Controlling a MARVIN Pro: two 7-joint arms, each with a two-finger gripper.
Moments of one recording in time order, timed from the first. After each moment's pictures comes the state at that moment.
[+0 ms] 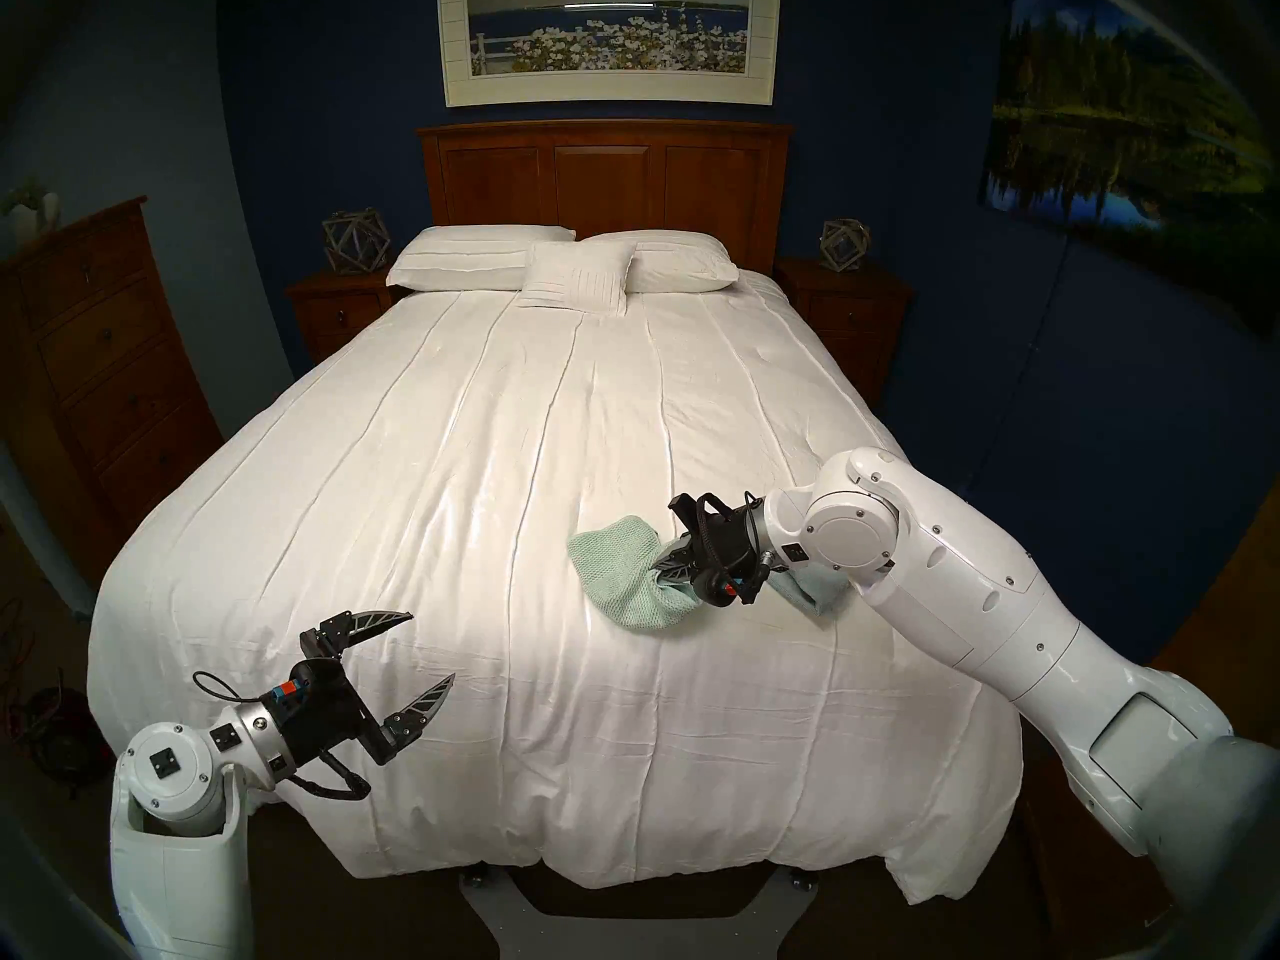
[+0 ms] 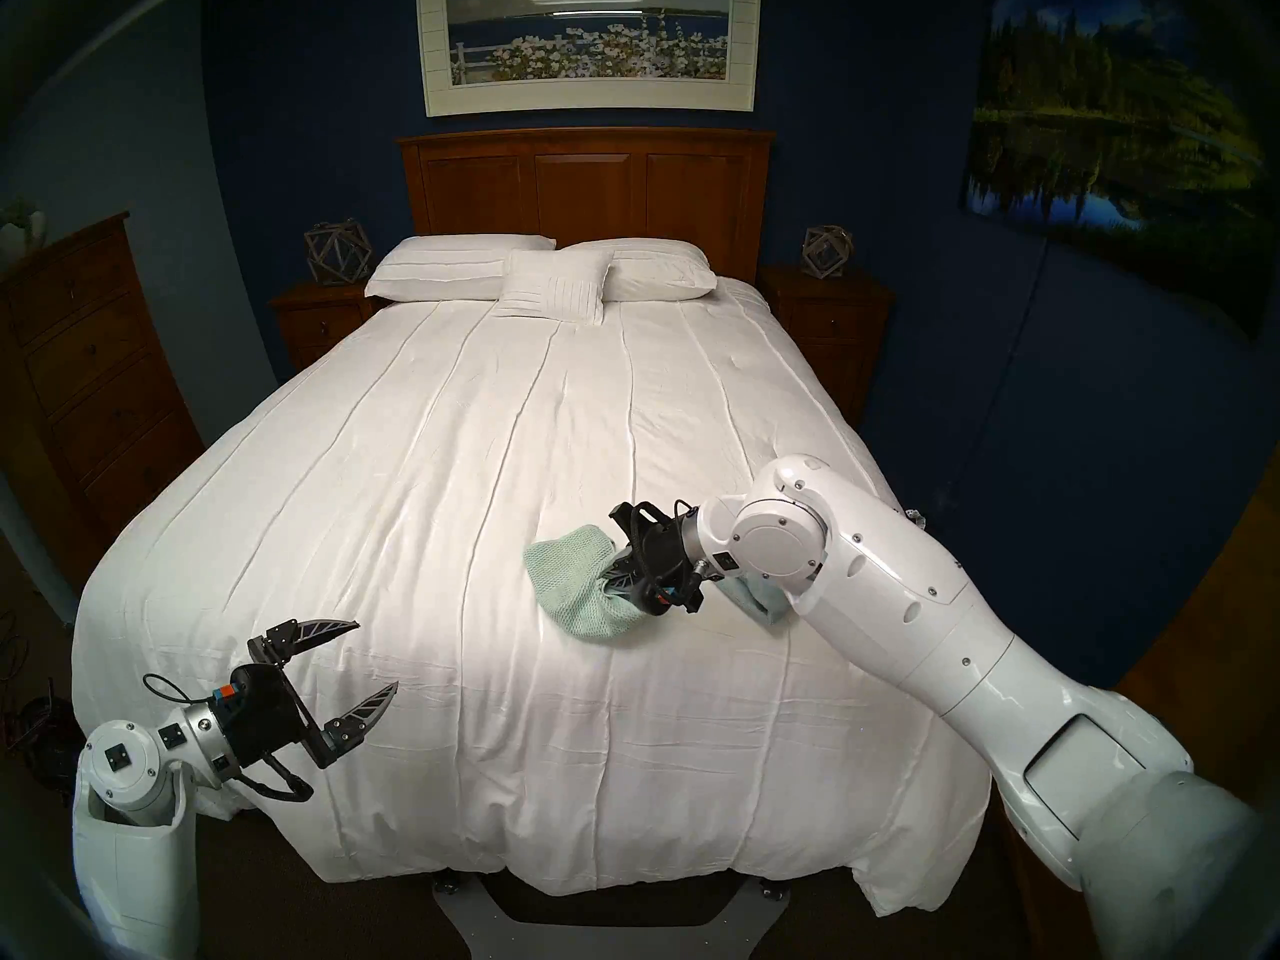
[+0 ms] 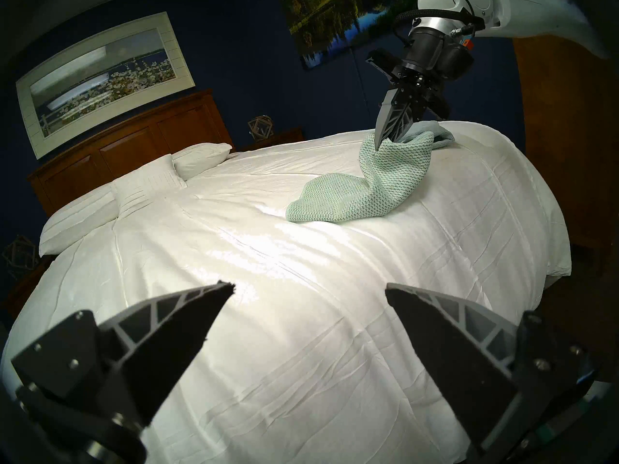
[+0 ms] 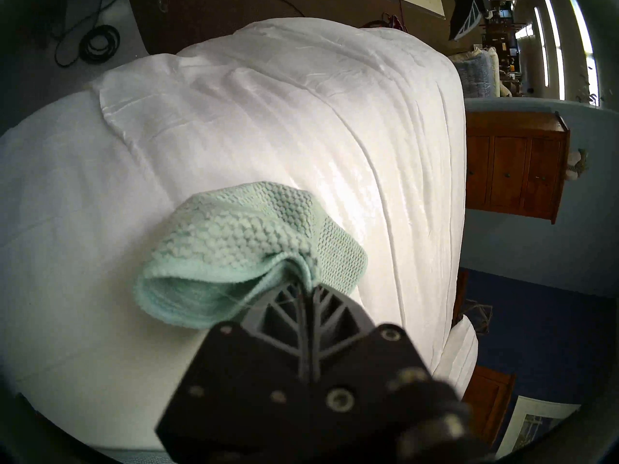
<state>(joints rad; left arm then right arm) 2.00 -1.40 -2.09 -1.90 0.02 -0.18 -1.05 -0.88 -1.01 0.80 -1.53 -0.70 -0.49 0.88</state>
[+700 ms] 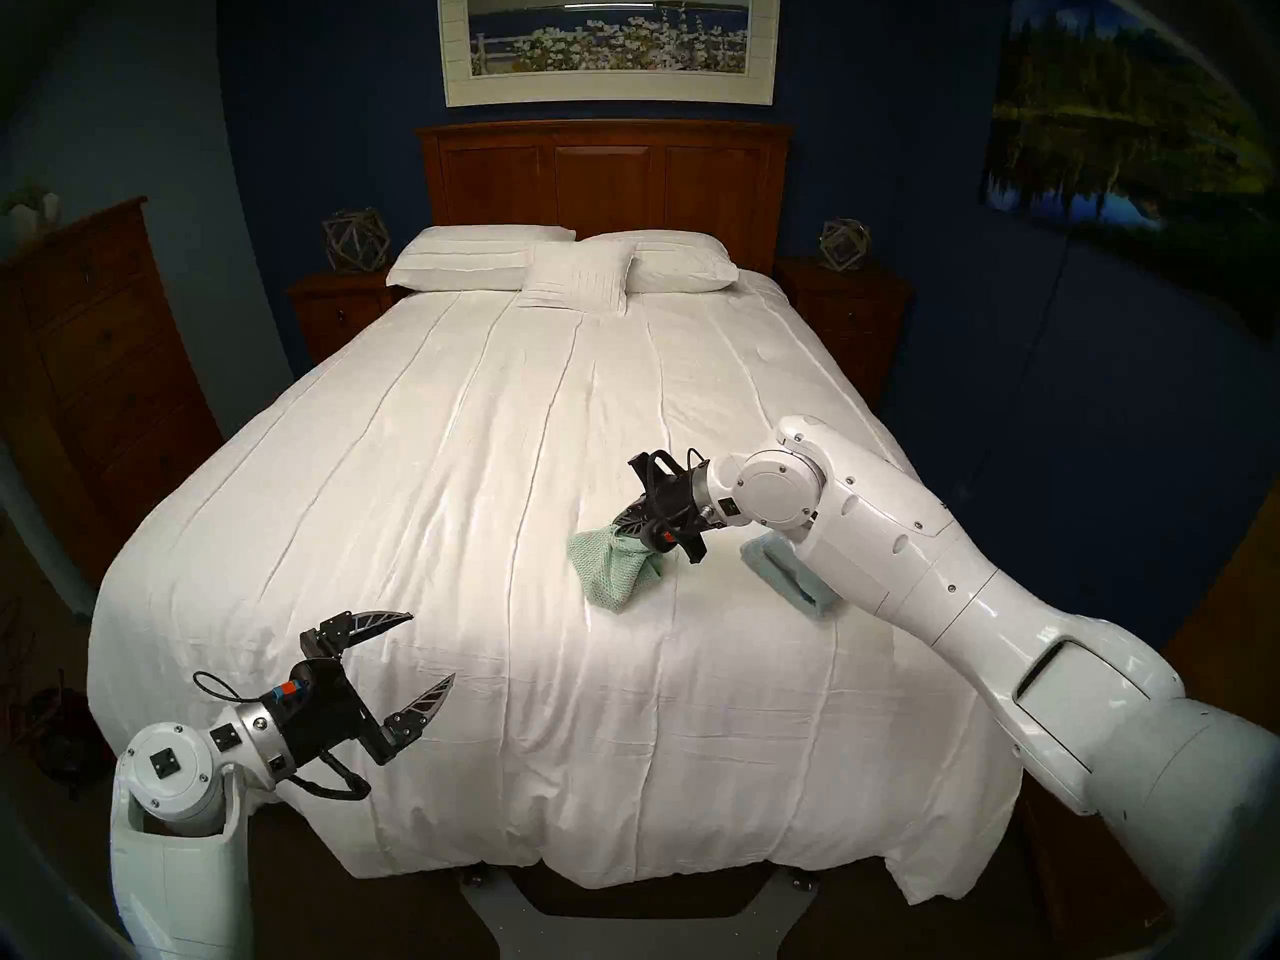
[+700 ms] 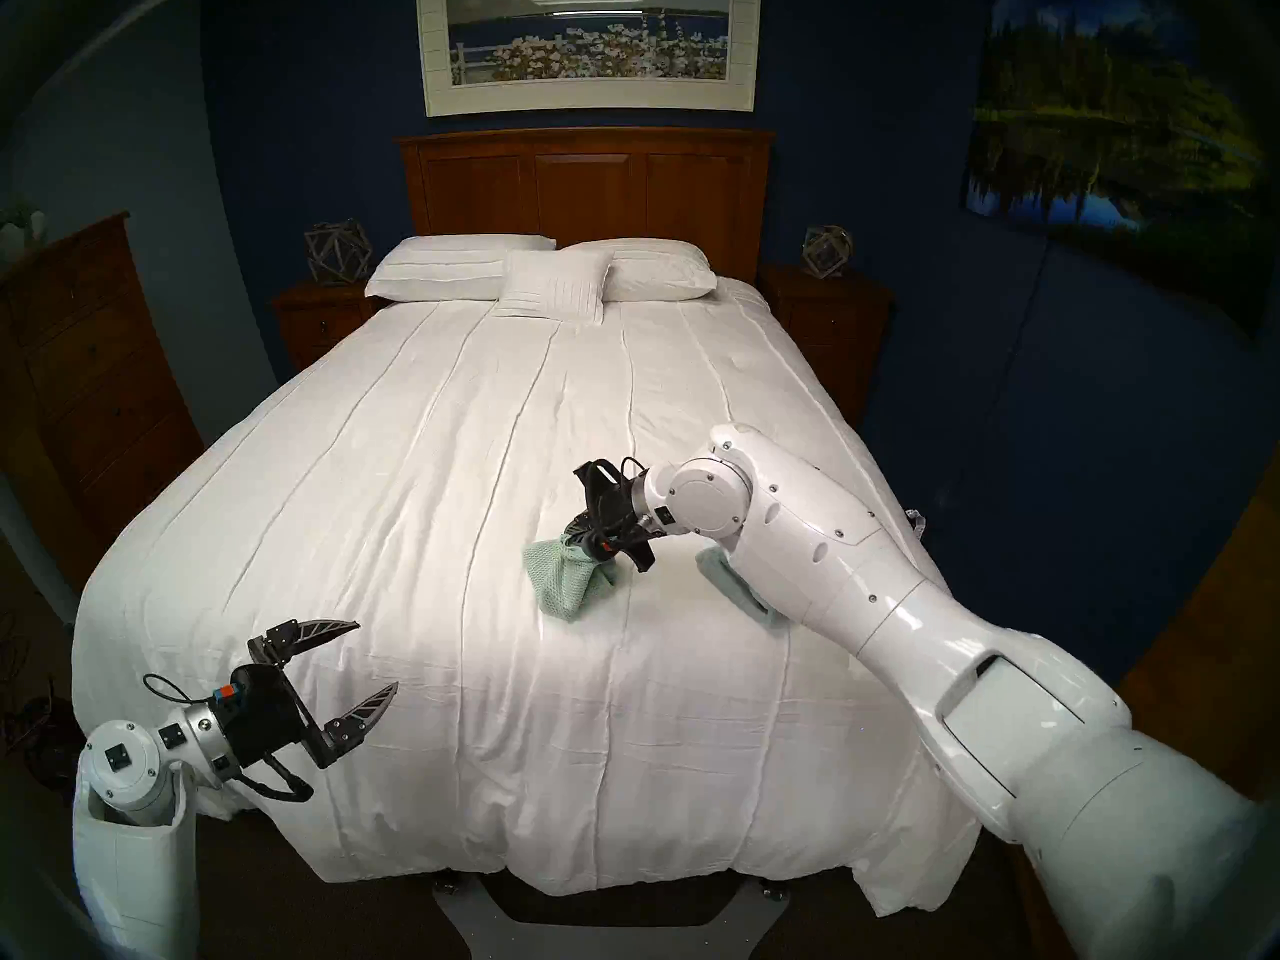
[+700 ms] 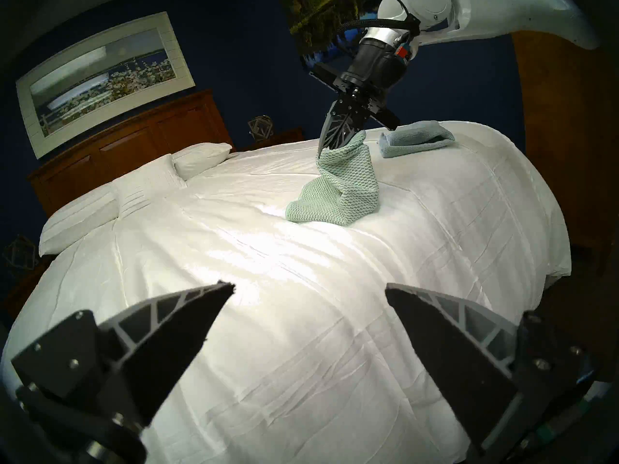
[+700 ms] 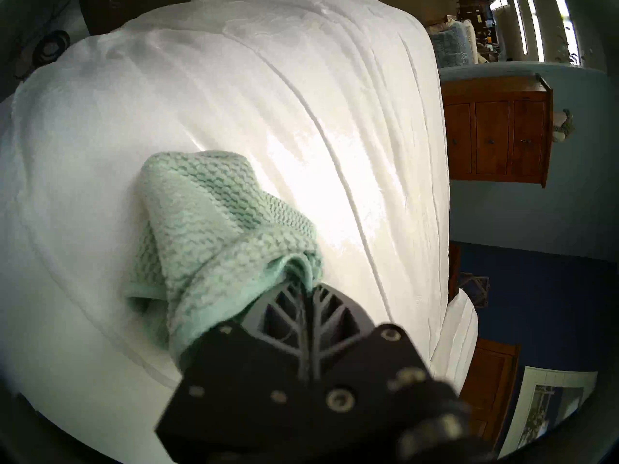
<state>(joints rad) 2.00 -1.40 -2.09 -1.90 0.02 -0.18 -1.05 -0.69 -1.22 0.69 -1.23 -0.73 -0.40 0.80</state>
